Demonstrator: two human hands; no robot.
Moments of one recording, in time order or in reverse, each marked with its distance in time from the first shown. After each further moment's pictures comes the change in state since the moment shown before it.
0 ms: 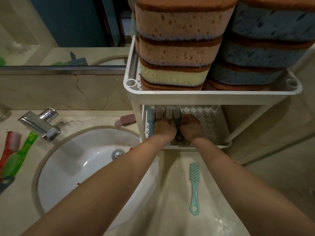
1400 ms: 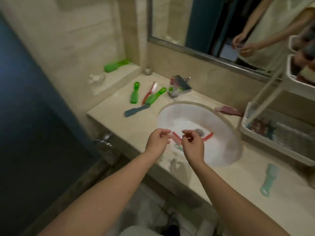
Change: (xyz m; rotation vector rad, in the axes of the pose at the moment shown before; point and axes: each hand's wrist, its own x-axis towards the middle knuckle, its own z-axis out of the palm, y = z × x) left_hand -0.318 -0.286 -0.184 -0.728 0.504 -0.128; right_hand -0.339 -0.124 0.207 0.284 -0.227 -0.331
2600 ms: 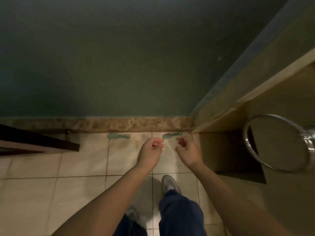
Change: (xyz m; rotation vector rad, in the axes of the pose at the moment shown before) left_hand 0.022 -0.462 -0.347 -0.376 0.776 -0.407; right_hand -0.135 0.207 0.528 -0.577 -1.144 -0.210
